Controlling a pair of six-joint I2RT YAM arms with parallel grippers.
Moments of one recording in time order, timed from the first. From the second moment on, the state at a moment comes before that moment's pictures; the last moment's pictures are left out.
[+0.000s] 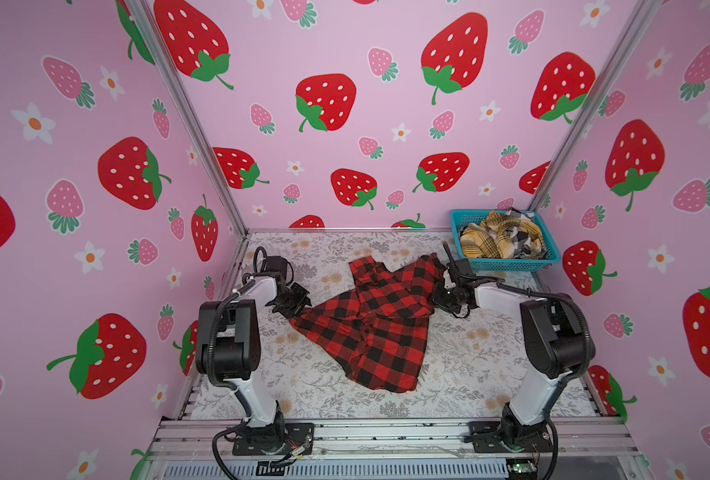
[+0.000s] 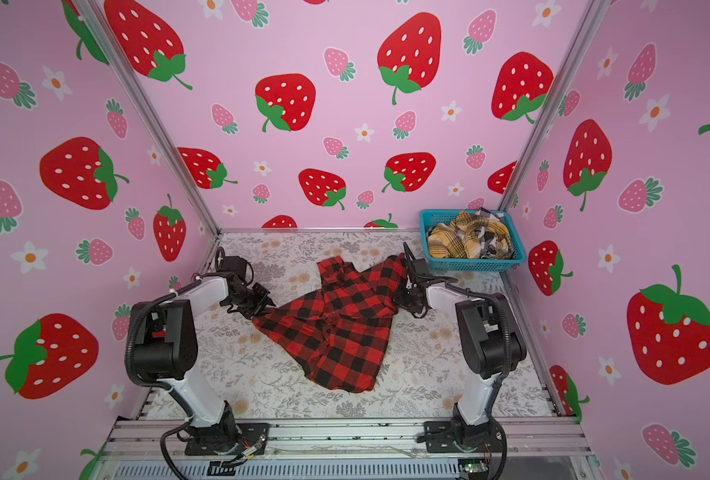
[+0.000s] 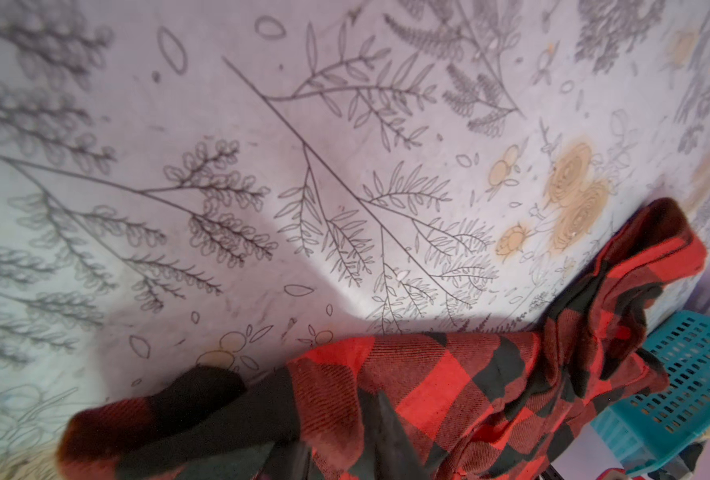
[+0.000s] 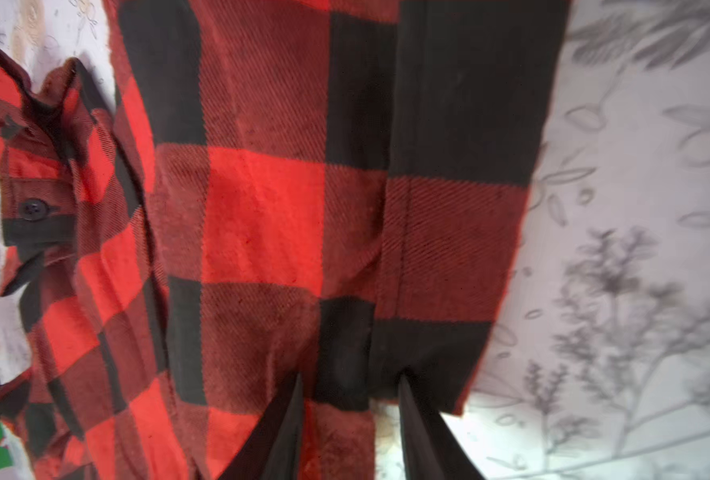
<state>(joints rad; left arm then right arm) 0.06 1.79 1.13 -0.63 0.38 -0.87 0.39 1.81 1.06 -0.29 -0.24 0.64</state>
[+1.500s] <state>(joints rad) 0.19 1.79 2.20 -0.87 0.16 -0.83 0.30 2.00 2.27 -0.31 -0.49 0.61</state>
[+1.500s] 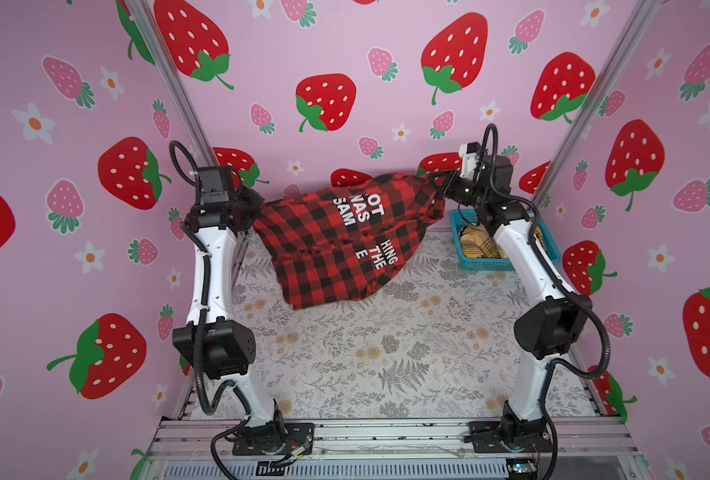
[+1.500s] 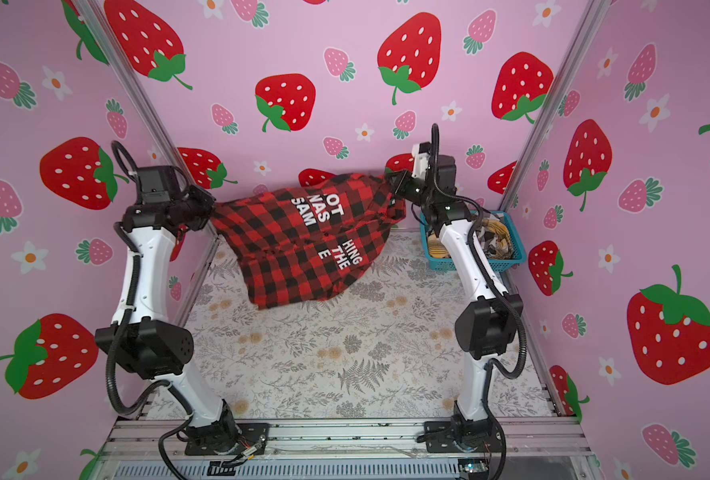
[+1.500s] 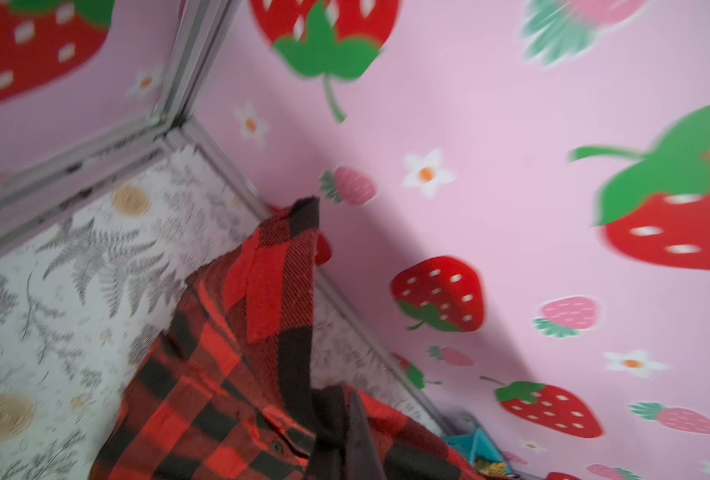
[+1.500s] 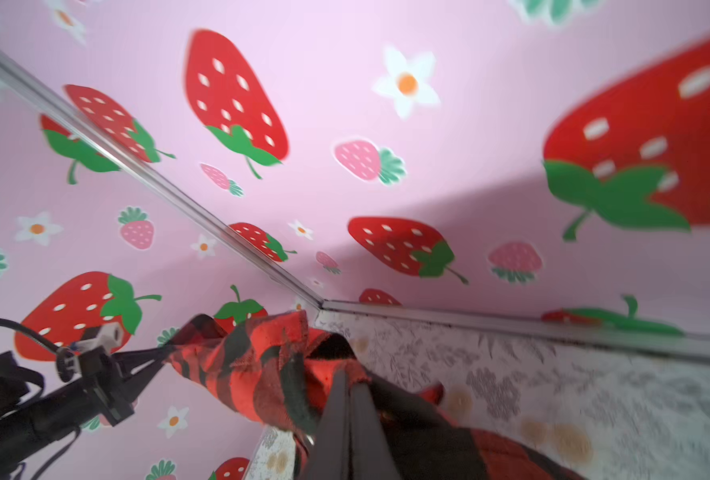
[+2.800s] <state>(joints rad) 0.18 1.54 0.85 -0.73 0.26 -0.80 0.42 1.91 1.44 -0.43 -0.11 0.29</state>
